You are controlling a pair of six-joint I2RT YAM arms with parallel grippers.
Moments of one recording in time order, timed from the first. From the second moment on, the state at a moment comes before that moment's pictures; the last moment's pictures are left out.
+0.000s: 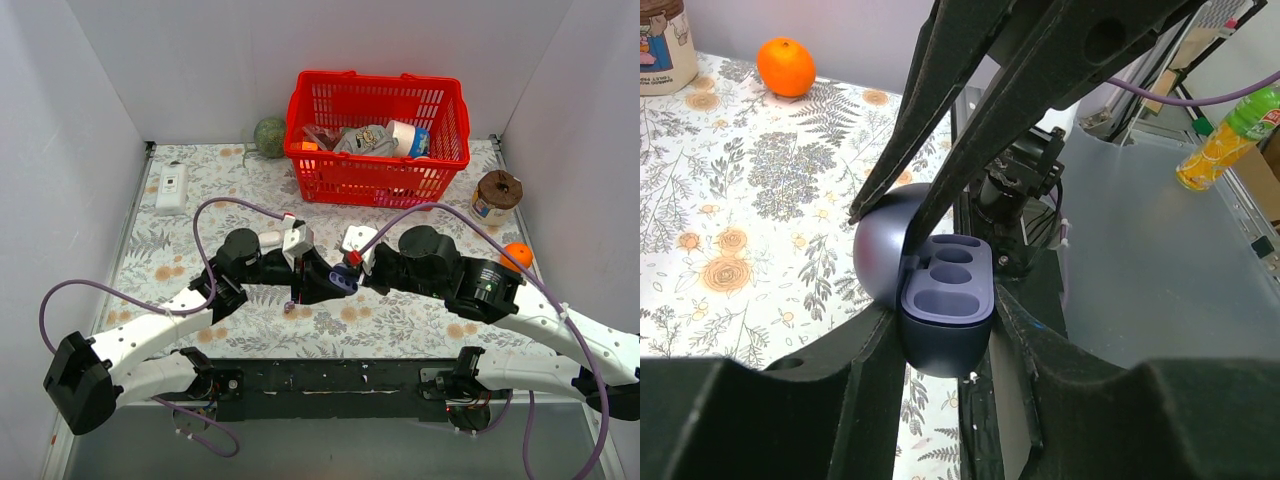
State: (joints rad) left arm -0.79 1.05 0.67 0.36 0.83 -0.23; right arm 1.13 0.97 1.13 -0.58 0.01 -0.29
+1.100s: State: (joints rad) left arm -0.80 0.34 0.30 0.31 0.34 -0.39; right arm 0.98 1.17 0.77 -0.30 0.03 0.16
